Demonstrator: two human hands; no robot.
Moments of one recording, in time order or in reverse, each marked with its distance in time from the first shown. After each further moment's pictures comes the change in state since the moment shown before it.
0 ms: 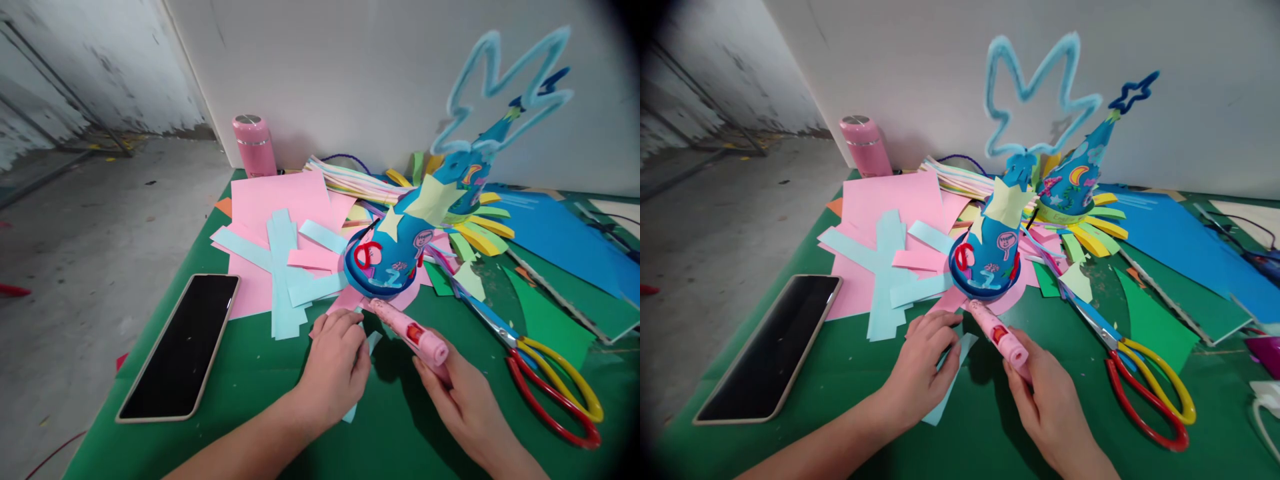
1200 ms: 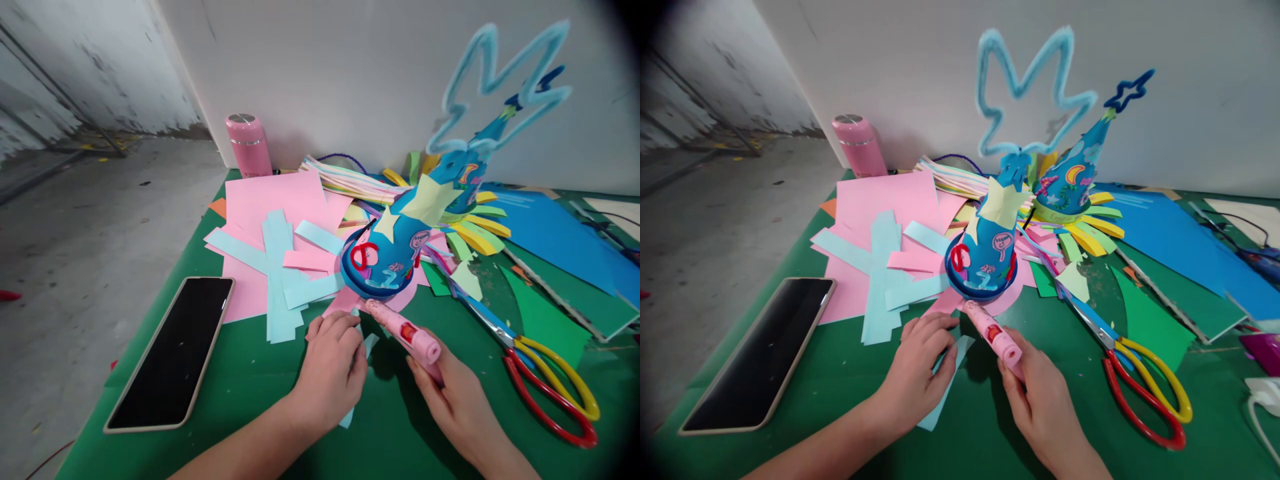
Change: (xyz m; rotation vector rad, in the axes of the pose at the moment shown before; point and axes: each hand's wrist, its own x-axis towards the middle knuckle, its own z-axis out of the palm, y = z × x) left_hand 0.001 0.001 -0.001 0.010 -0.020 0.009; right_hand 0.001 0.003 0.006 -0.043 0.006 -0.026
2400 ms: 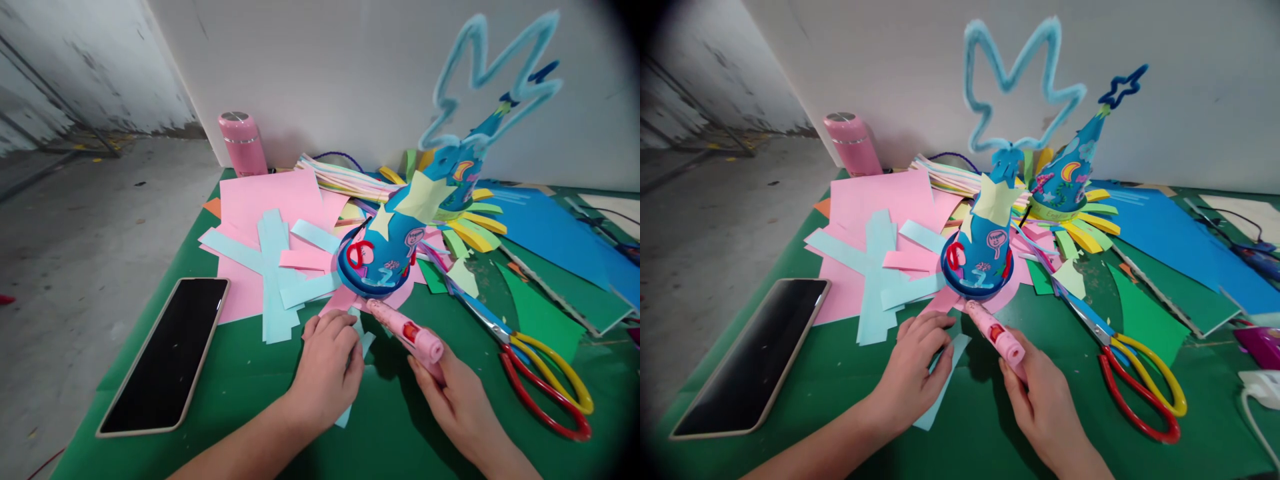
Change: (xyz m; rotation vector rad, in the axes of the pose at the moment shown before) left_hand 0.001 -0.002 0.003 0.011 0.009 0.007; right_hand -0.003 0.002 -0.002 0.009 0.048 -0.006
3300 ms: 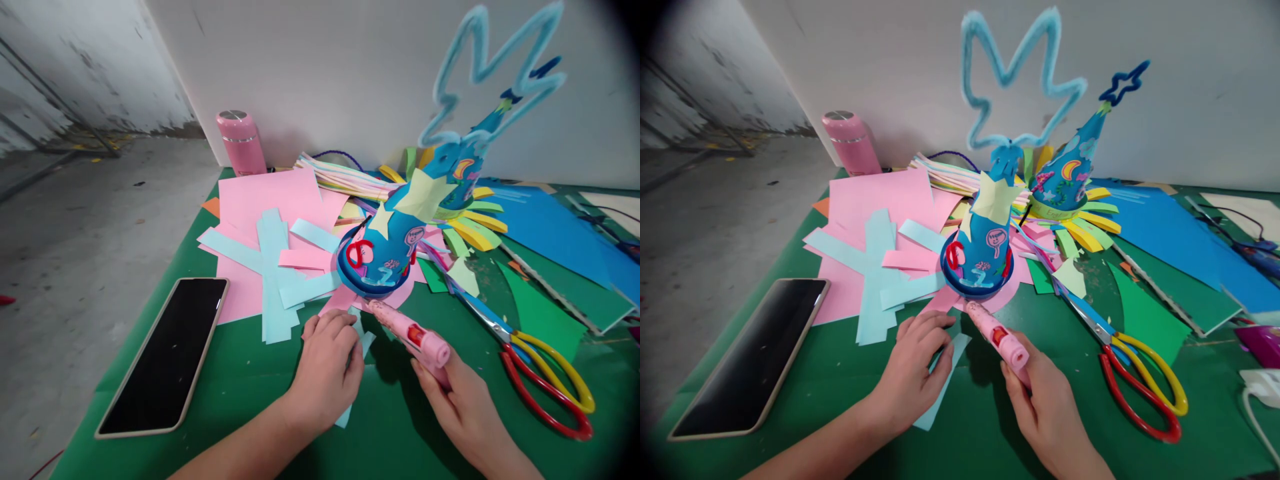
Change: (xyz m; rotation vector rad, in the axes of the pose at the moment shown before) left_hand -0.002 0.000 -0.001 0.006 -0.010 -0.017; right_hand -0.004 -0.002 -0.005 -0.031 0.042 -0.013
